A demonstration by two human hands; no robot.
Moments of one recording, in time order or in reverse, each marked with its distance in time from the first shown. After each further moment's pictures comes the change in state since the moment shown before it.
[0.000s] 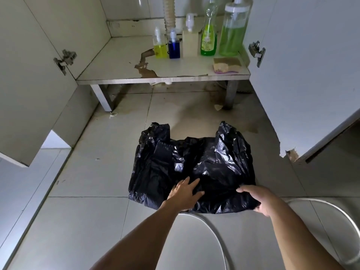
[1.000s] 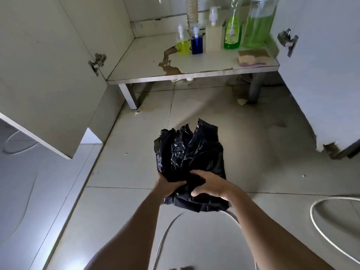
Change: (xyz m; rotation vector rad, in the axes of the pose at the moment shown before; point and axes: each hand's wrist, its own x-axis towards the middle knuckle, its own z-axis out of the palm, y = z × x) left_hand -0.021 -0.150 -0.018 -0.847 0.234 -0.425; right_hand -0.053 -0.032 0.160 -0.563 -0.595 -0.610
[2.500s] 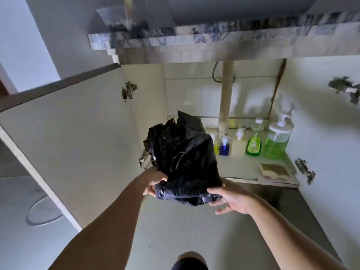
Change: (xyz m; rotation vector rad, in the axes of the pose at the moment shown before) left_hand -0.088 0.332 -0.289 -0.074 0.005 0.100; right_hand 0.004 -0.323 -0.119 0.251 0.165 0.046
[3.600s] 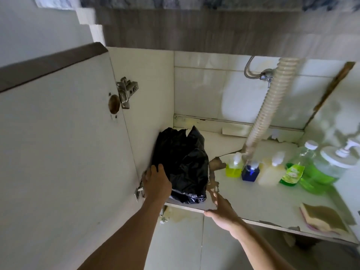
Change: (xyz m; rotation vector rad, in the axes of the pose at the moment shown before) left_hand 0.231 0.021 -0.035 0.742 0.549 0.202; right_hand 0.219 -0.047 0.018 -0.465 0.261 0.006
